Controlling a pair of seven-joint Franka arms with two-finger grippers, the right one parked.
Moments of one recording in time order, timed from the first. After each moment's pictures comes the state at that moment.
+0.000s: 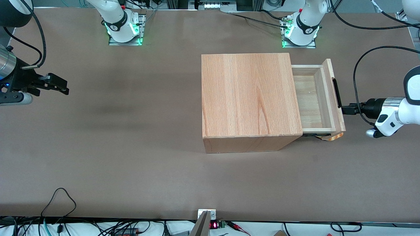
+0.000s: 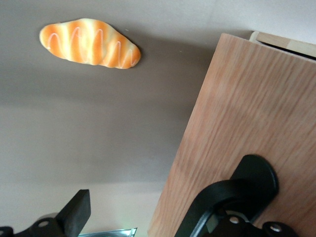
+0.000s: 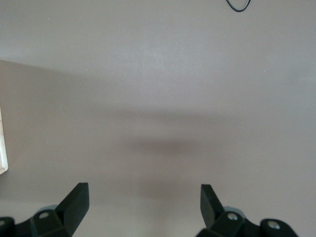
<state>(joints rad) 0.24 0.40 -0.04 -1.61 -0.28 1.55 0.02</state>
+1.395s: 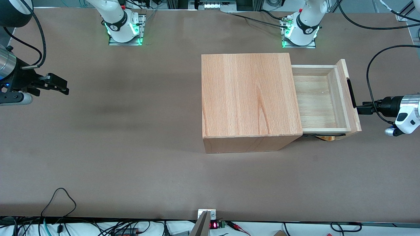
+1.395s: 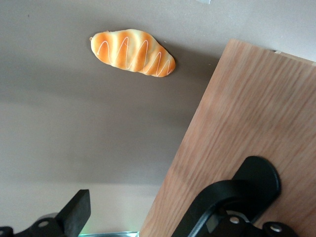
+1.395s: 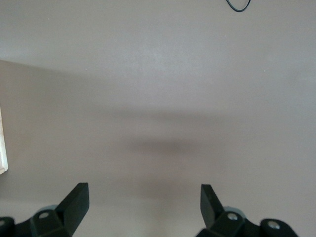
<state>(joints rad) 0.32 0.41 -0.04 -1.60 -0.26 1.55 0.03</state>
